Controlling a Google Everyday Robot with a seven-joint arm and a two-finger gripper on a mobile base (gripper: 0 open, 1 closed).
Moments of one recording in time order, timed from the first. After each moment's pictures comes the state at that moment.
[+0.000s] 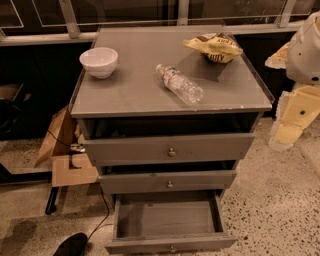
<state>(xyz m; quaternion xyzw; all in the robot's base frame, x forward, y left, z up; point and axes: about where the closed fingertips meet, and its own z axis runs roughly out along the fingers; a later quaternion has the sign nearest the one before) 0.438 -0.217 0.976 -0.60 0.78 -0.03 0.16</state>
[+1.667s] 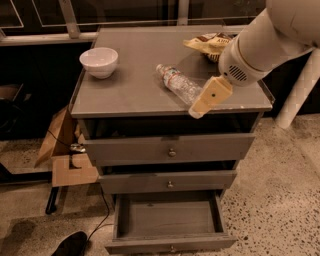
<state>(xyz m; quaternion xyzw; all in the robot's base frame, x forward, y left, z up) 0.550 -0.144 0.943 -0.45 0.84 -0.02 0.32</state>
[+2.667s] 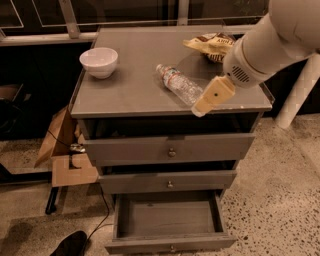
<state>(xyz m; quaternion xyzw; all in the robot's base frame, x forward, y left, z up) 0.553 -0.153 0.943 -0.41 0.85 -0.03 0.33</state>
